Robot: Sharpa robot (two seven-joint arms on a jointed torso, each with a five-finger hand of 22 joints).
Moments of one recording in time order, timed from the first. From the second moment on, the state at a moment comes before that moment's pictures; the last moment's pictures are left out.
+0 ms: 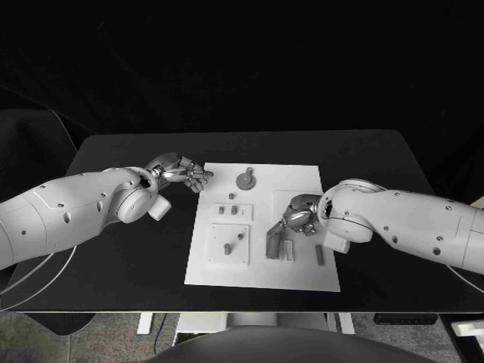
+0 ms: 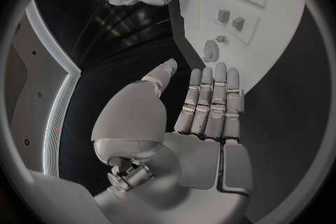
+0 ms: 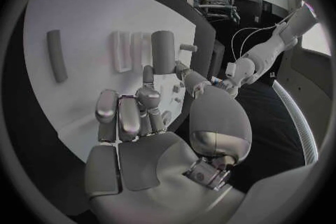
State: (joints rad) left arm 1.17 -0.74 -0.14 1.15 -0.43 -0.09 0.14; left_hand 1.12 -0.09 0.32 -0.06 0.19 0.92 0.16 0.35 0.47 0.94 0.16 0.43 0.31 0.97 0.14 0.32 0.67 0.05 0.59 0.06 1.06 0.32; right arm 1.16 -0.65 -0.15 1.39 -0.86 0.08 -0.48; right_hand 0.89 -0.18 0.58 -0.10 0.18 1.07 0.12 0.37 0.54 1.21 -0.03 1.43 0.65 1.25 -0.10 1.66 0.98 0.22 0.96 -0.05 1.66 1.00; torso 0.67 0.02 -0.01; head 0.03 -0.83
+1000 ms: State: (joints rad) left arm 1.17 -0.74 -0.14 1.15 -0.44 -0.08 0.13; left_hand 1.12 -0.09 0.32 -0.06 0.19 0.92 0.16 0.35 0.47 0.94 0.16 0.43 0.31 0.97 0.14 0.32 0.66 0.05 0.59 0.06 1.06 0.32; right arm 1.17 -0.60 -0.15 1.31 -0.89 0.16 -0.50; right_hand 0.89 -0.18 0.58 -0.10 0.18 1.07 0.11 0.36 0.54 1.21 -0.03 1.43 0.65 1.25 -0.10 1.66 0.98 0.22 0.96 -0.04 1.66 1.00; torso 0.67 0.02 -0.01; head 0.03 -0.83
